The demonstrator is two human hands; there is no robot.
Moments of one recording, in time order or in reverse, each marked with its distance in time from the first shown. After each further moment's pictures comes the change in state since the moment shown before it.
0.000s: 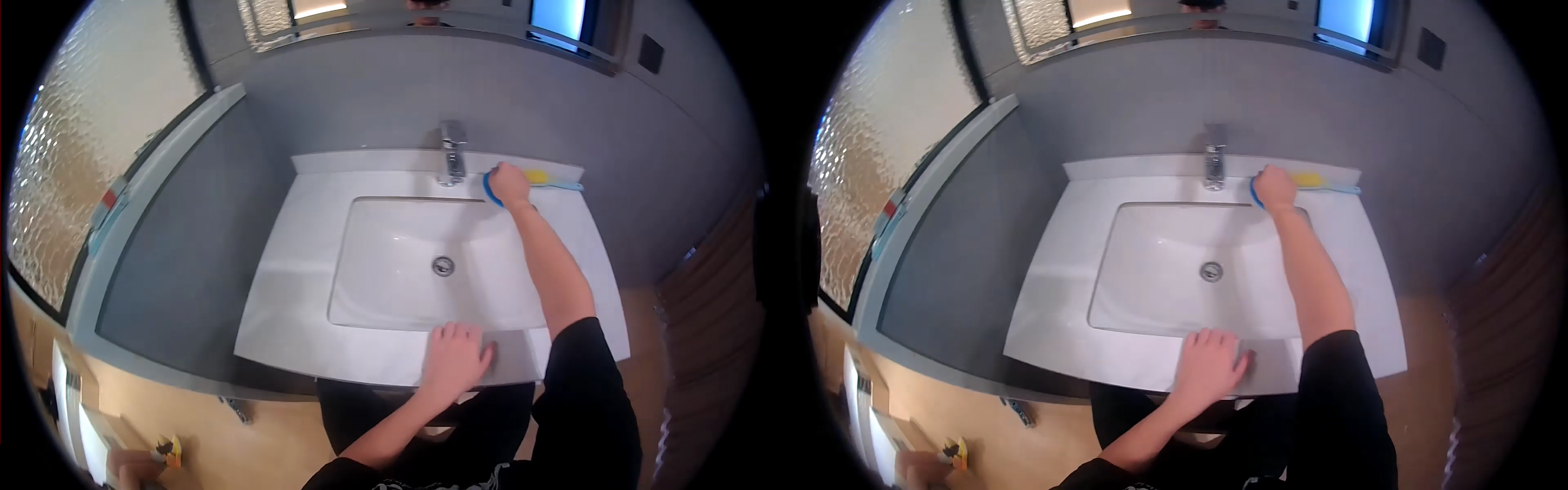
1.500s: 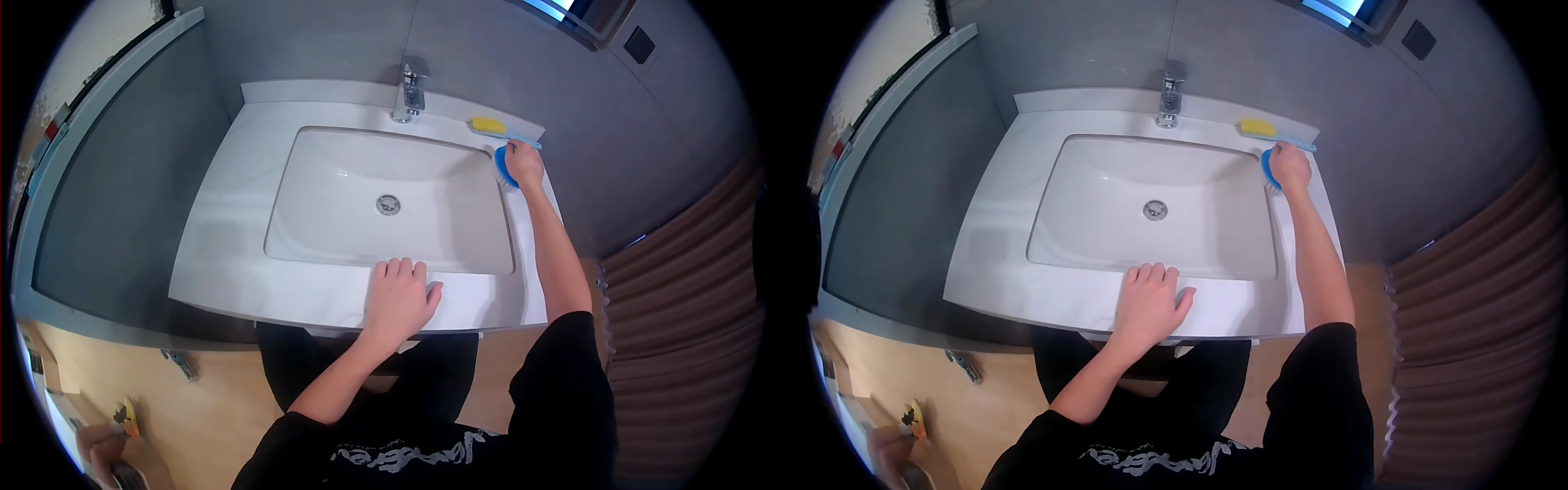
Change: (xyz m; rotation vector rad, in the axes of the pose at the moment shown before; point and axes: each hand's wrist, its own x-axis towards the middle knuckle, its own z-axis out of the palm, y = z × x) left_hand -0.001 0.000 0.003 0.012 0.069 -0.014; right_hand -0.046 0.117 -0.069 -0.105 0.034 0.025
